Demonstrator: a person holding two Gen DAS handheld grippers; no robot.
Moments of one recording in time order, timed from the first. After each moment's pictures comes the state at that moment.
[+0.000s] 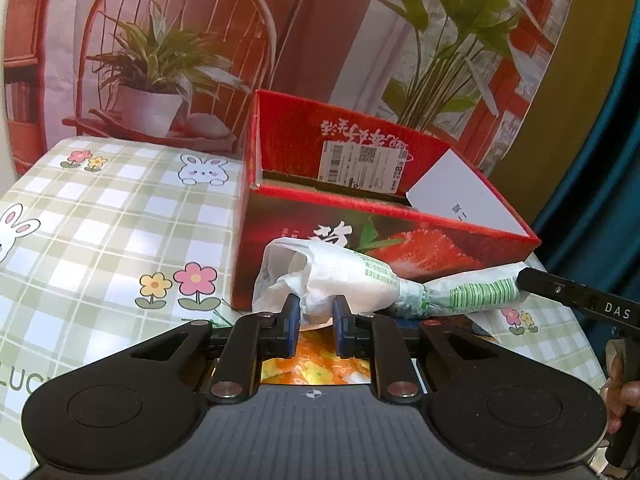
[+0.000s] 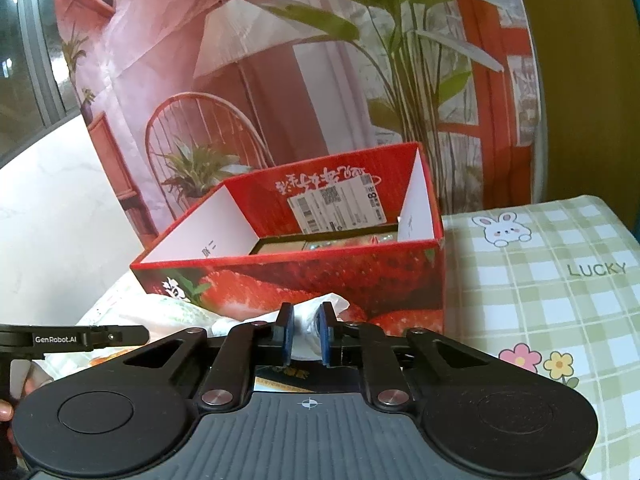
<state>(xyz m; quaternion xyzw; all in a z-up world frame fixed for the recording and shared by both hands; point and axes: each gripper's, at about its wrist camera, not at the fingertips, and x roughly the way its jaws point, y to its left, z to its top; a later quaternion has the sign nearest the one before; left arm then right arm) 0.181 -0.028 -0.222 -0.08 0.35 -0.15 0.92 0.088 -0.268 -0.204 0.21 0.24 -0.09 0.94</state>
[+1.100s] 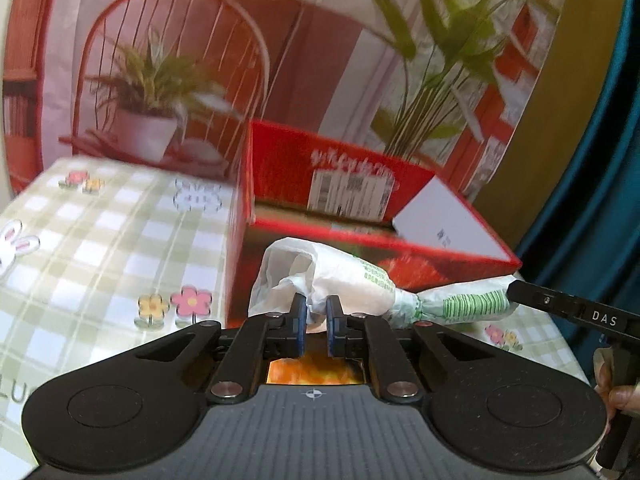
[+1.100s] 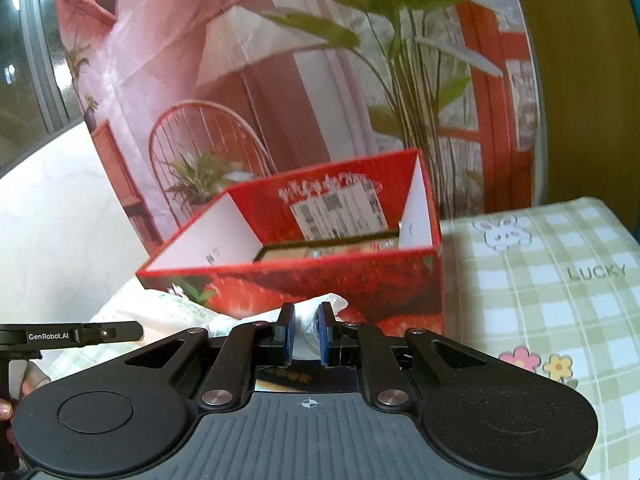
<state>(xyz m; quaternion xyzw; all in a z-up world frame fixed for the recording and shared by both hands) 0.171 -0.022 -0.209 -0.09 0.31 -0.17 0.93 0.083 -0.269 -0.198 0.21 0.23 -0.08 0.95</state>
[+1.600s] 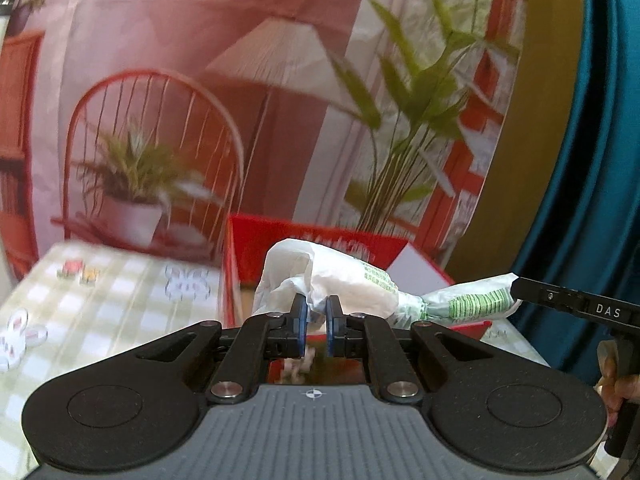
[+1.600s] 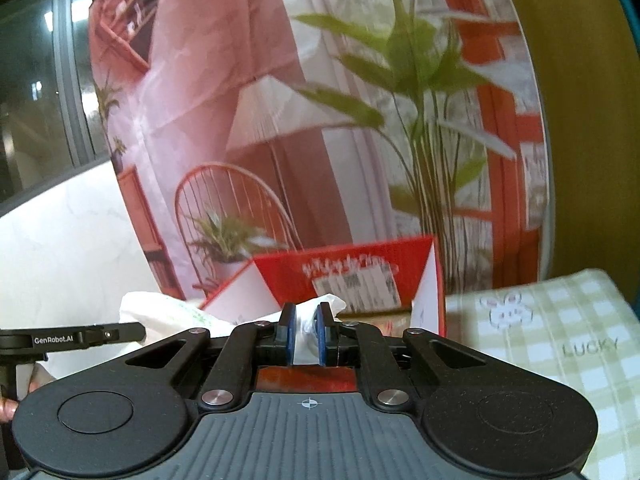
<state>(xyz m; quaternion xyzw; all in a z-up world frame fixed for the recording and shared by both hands) 0.167 -0.029 -0.154 -0.06 0.21 -0.18 0.96 0.071 -0.273 -0.143 0.18 0.15 -0.07 0.97</state>
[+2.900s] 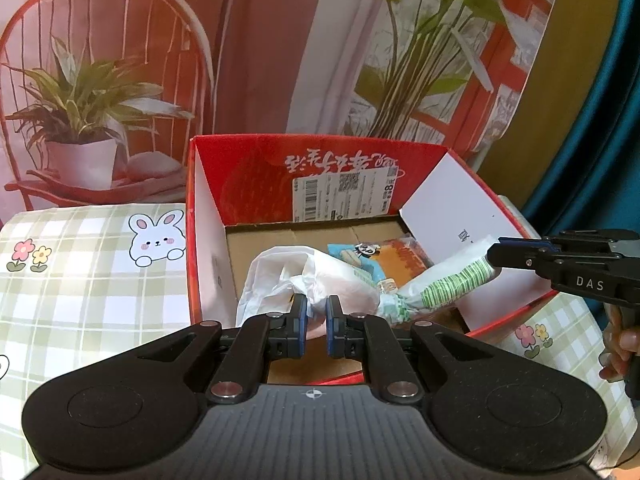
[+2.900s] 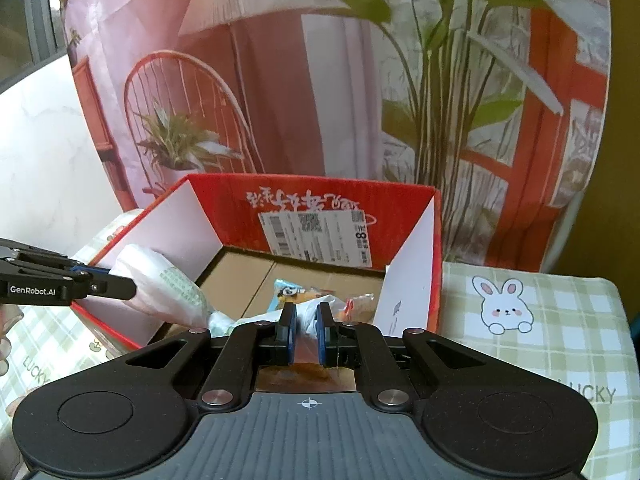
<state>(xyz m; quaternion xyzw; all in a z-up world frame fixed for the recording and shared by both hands) 0.303 -0.068 -0.193 0.00 0.39 -0.21 0.90 0.202 -0.325 -0.180 0.13 0.33 -0.07 0.93</state>
